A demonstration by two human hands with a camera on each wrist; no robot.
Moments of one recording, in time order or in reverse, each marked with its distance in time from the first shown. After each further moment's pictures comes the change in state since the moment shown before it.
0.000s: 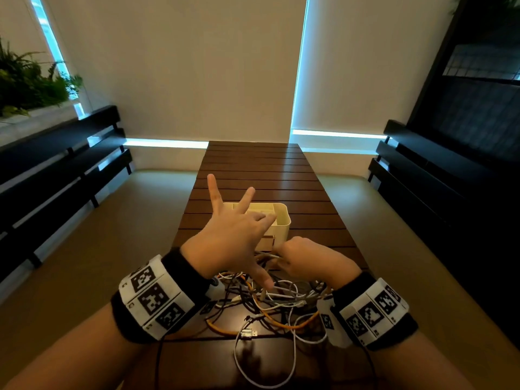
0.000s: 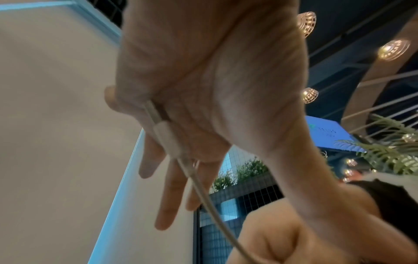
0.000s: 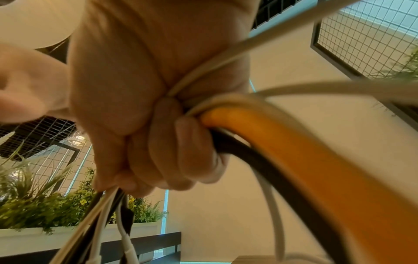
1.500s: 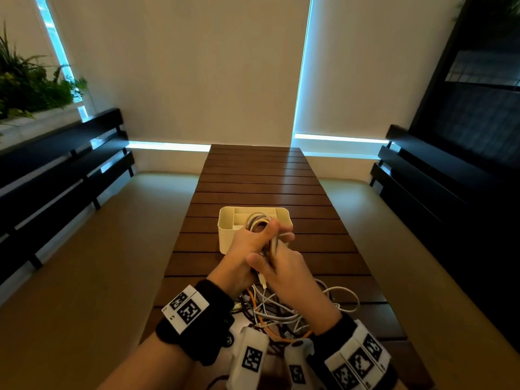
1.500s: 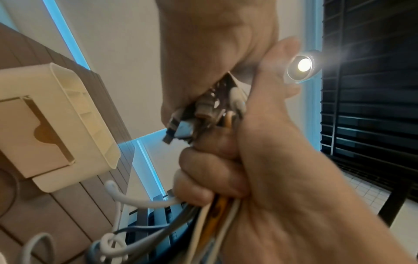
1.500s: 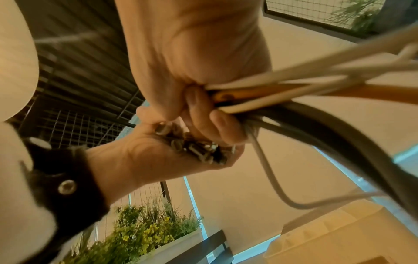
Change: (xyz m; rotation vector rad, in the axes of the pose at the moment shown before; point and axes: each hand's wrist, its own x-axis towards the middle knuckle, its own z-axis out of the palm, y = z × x) left_hand 0.032 0.033 0.049 -2.359 0.312 -0.223; right_hand 0.003 -0.030 0.036 0.635 0.544 -0.018
